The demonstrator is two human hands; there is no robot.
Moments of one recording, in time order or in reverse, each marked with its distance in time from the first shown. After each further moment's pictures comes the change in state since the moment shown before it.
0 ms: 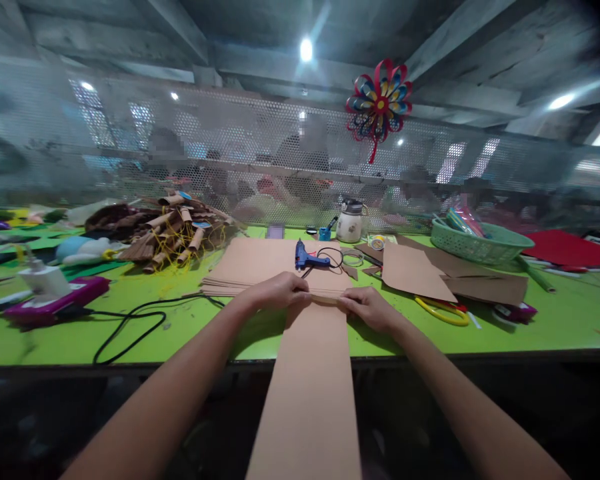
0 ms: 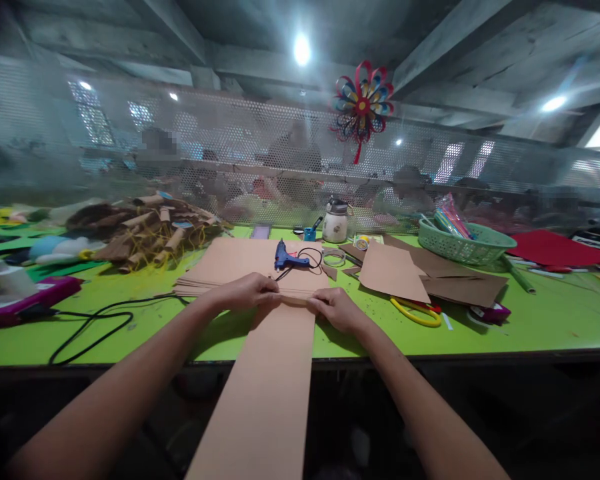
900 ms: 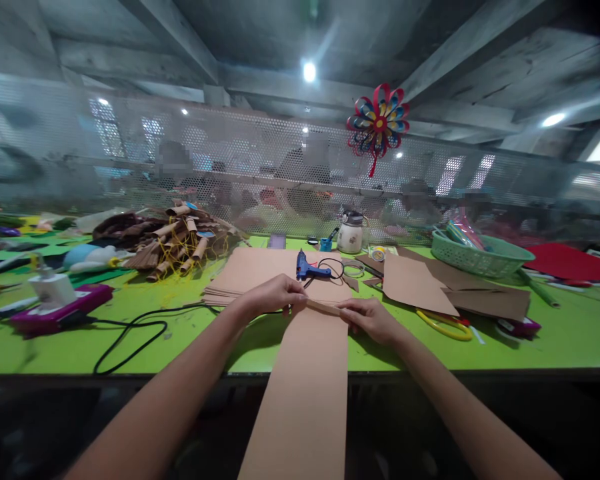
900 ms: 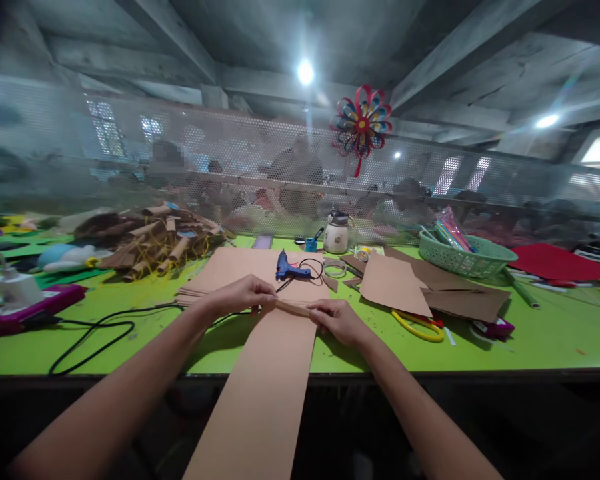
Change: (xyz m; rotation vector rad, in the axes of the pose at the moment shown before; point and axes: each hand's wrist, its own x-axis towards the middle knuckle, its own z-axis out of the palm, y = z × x) left_hand -0.009 0.010 -0.012 -0.399 0.038 -0.094; right_hand -0.002 0.008 0.003 0.173 0.023 0.082
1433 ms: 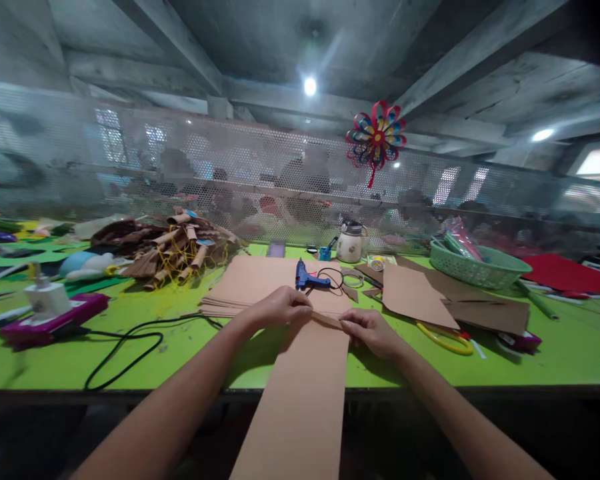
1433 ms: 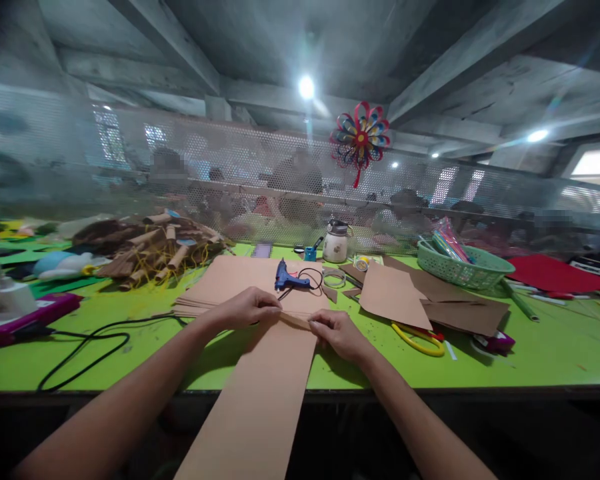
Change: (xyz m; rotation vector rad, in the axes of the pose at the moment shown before) left_hand 0.004 -0.006 0.004 0.152 0.097 0.119; right_hand -0.001 -0.002 0.002 0.145 0.016 0.030
